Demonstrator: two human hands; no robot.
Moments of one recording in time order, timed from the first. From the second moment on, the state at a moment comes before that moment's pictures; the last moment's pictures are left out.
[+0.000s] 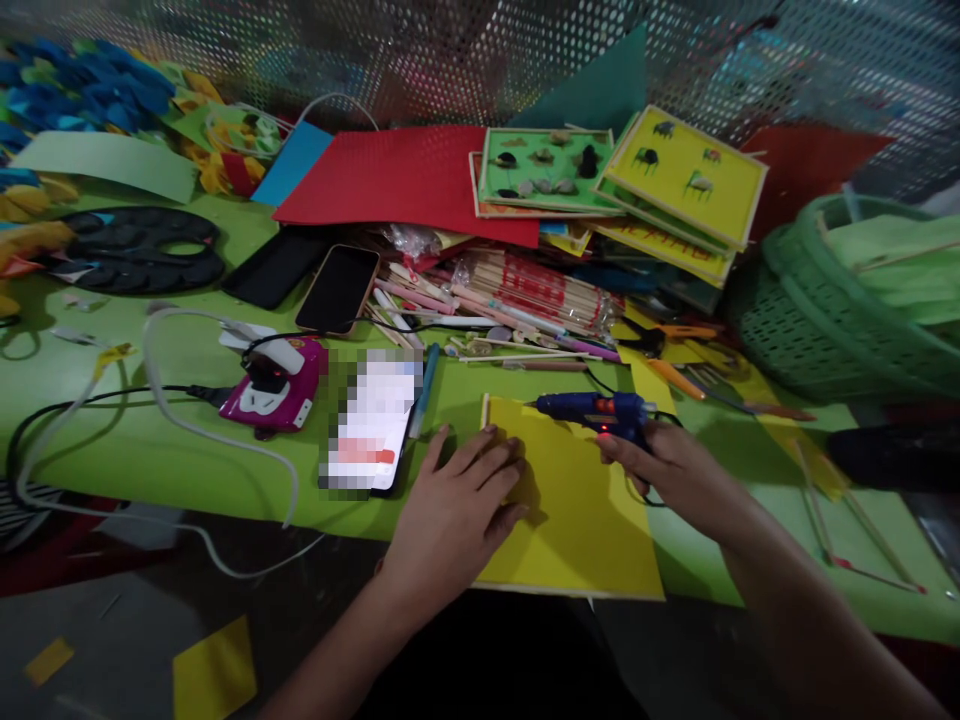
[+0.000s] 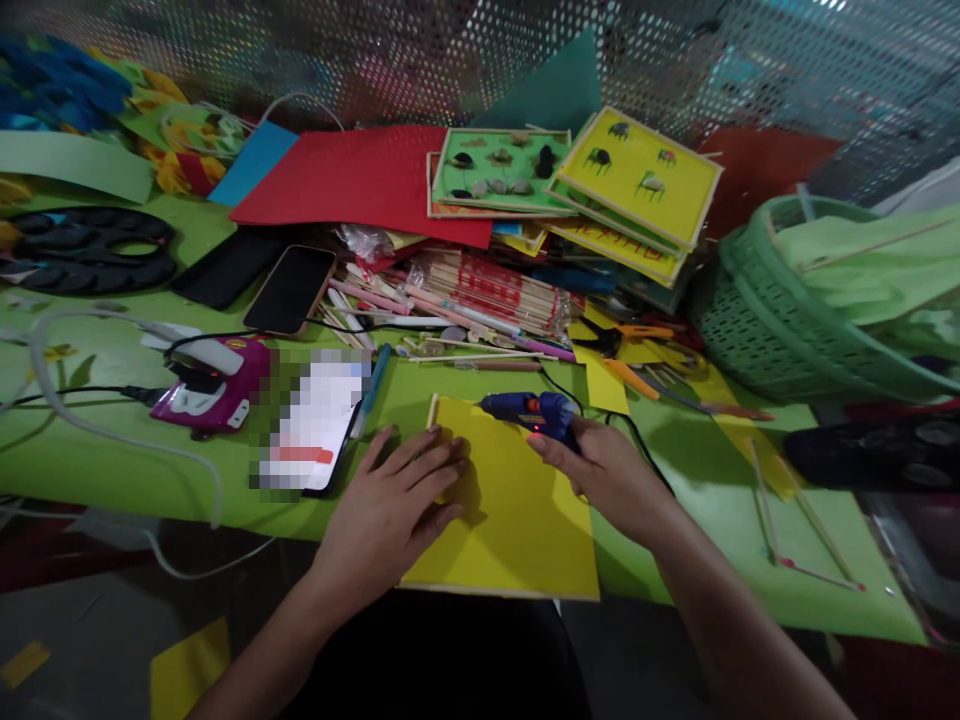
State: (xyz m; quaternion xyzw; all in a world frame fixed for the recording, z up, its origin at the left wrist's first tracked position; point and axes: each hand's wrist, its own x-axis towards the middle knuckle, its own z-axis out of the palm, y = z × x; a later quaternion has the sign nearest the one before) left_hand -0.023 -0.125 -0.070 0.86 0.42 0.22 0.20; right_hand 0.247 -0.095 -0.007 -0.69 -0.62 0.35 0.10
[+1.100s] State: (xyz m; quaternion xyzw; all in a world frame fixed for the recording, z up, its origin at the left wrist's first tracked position) left_hand -0.024 -0.125 -0.068 0.87 0.41 0.21 0.18; right_hand 0.273 -0.108 -0.011 -0.70 -0.57 0.40 0.16
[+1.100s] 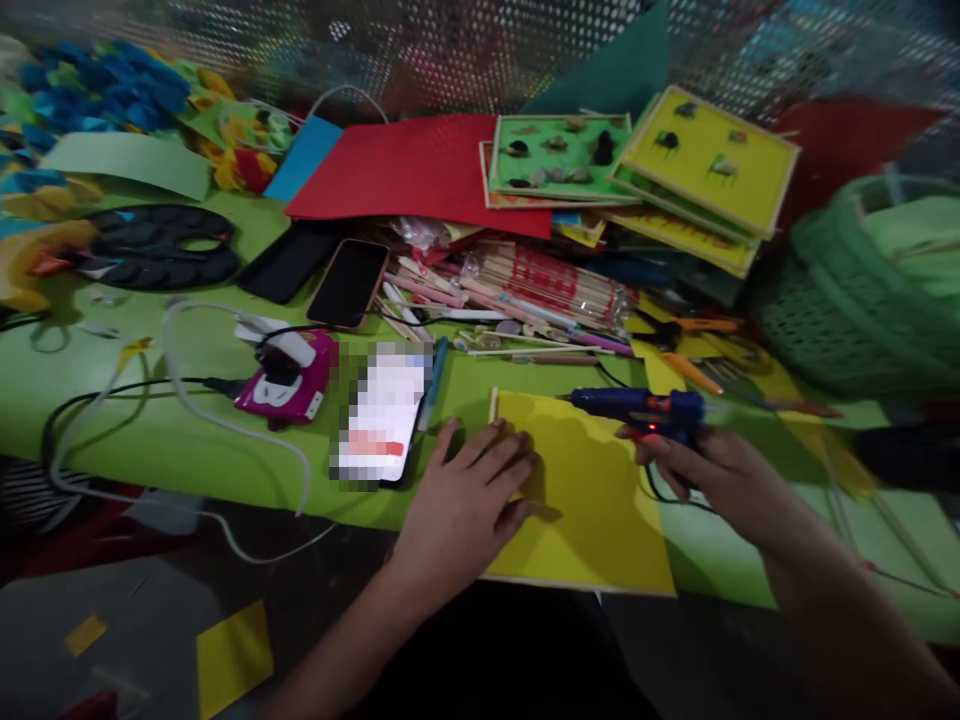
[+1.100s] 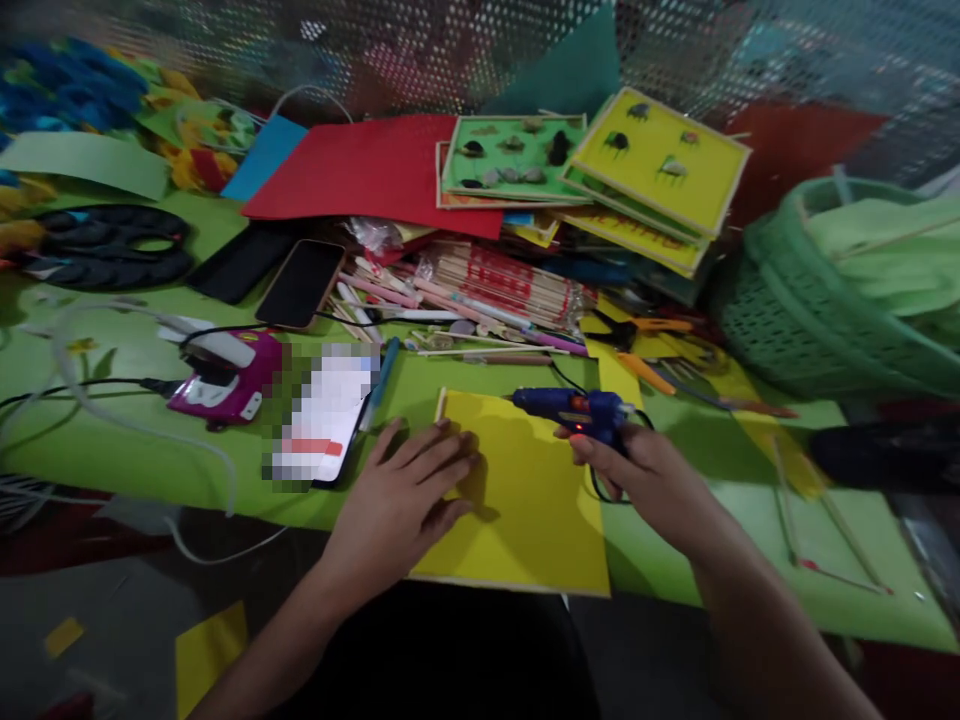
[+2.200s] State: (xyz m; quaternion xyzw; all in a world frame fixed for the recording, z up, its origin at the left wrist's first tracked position) left_hand -0.024 -0.123 -0.067 0.87 0.41 0.21 0.18; right_hand 0.268 -0.106 -0.011 -0.71 -0.61 0.34 0.11
